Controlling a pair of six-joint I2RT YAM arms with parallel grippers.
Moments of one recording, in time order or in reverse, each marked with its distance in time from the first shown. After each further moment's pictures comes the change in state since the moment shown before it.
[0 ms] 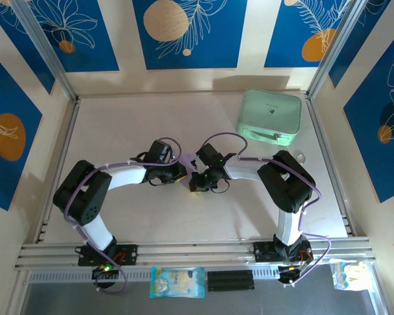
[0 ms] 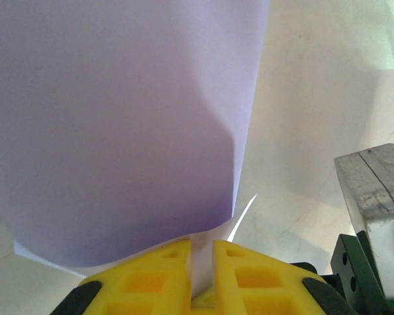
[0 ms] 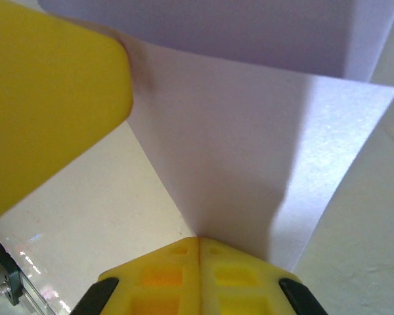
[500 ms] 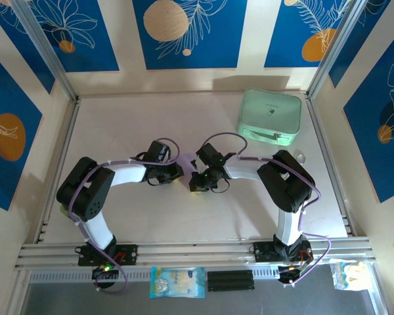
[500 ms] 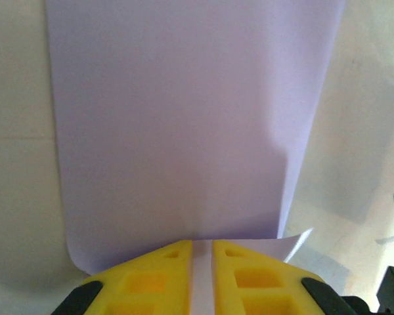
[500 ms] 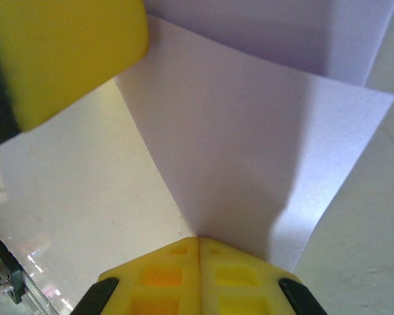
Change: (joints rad) left arm 0.033 0.046 0.000 -0.001 -0.029 0.032; right arm -0.002 0.005 0.006 -0.008 -0.007 0.000
